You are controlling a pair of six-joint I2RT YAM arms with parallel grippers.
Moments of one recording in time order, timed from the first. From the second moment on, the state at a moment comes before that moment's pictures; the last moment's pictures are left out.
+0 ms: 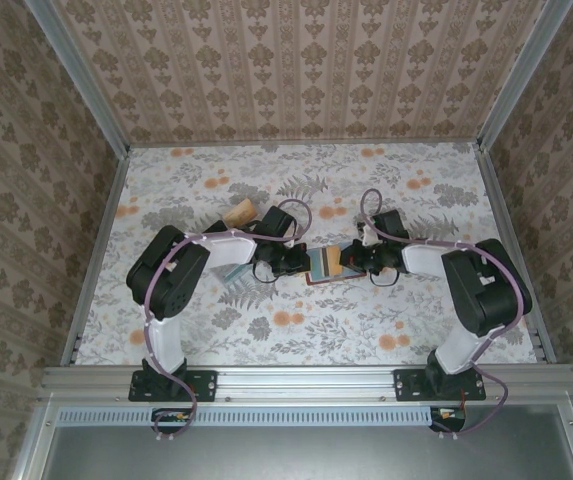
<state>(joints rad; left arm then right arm) -0.71 1.92 1.08 -0.21 0.49 -0.72 0.26 1.68 0.73 -0.02 -0.56 0.61</state>
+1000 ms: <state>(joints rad) -0.67 1.67 1.03 -0.06 0.49 -0.83 0.18 1.29 0.75 -0.17 -0.57 0.63</state>
